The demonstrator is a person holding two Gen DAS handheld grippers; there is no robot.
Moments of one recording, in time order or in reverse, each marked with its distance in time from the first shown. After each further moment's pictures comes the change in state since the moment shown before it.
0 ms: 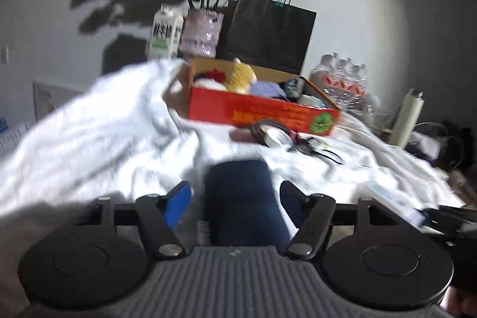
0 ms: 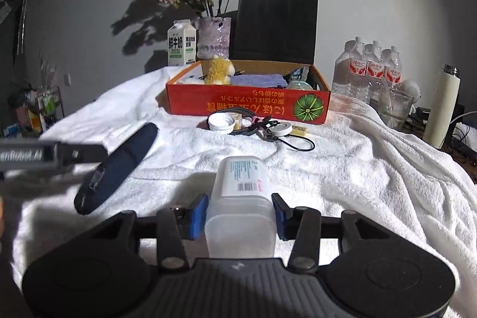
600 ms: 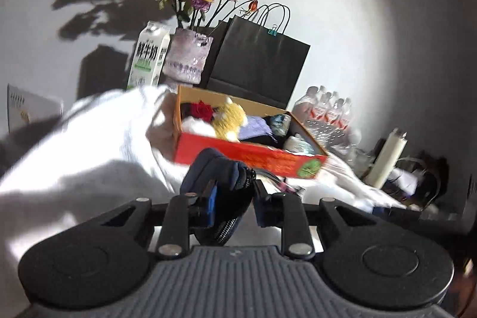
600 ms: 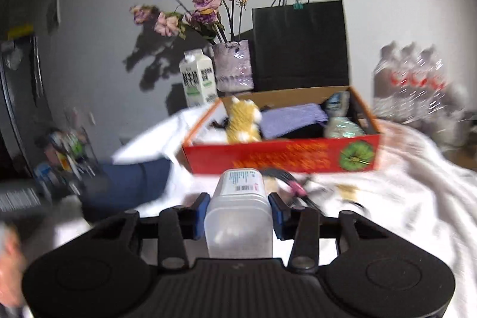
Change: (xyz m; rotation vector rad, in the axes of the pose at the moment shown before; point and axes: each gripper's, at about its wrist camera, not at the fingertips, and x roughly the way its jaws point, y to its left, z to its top) left arm 0.009 0.037 0.053 -0.119 -0.028 -0.164; right arm 0.045 -0.009 0.072 0.060 -0.047 0.106
